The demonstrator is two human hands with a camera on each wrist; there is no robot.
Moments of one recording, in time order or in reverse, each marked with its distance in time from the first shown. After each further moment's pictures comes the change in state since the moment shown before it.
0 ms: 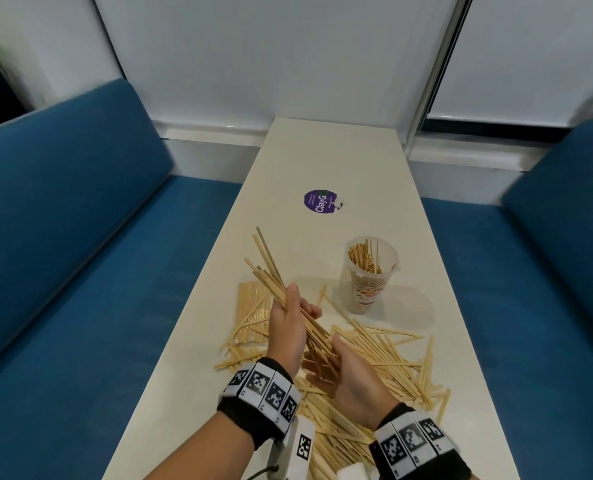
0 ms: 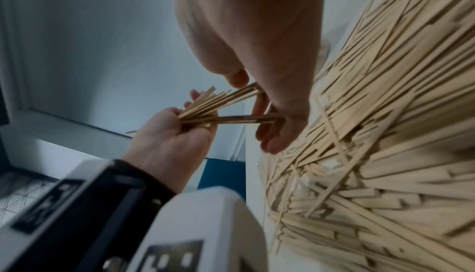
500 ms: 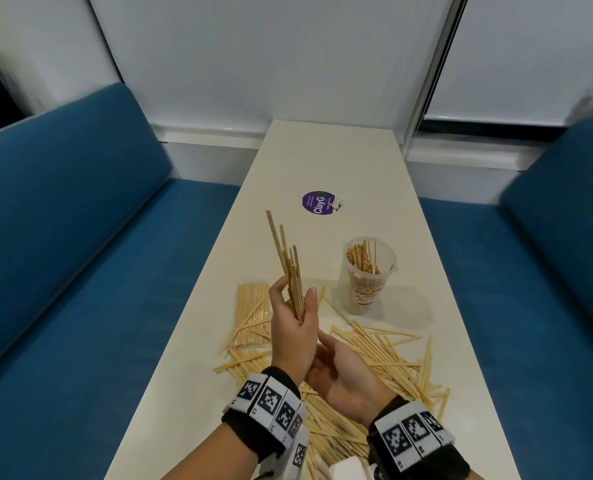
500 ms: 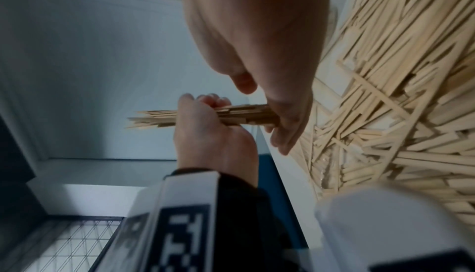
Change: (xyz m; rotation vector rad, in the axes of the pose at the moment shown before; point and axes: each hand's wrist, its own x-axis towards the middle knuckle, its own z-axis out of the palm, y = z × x) left_hand -0.010 -0.005 0.002 0.200 0.004 0.374; right_hand -0.016 -0.015 0.023 0.266 -0.100 0.109
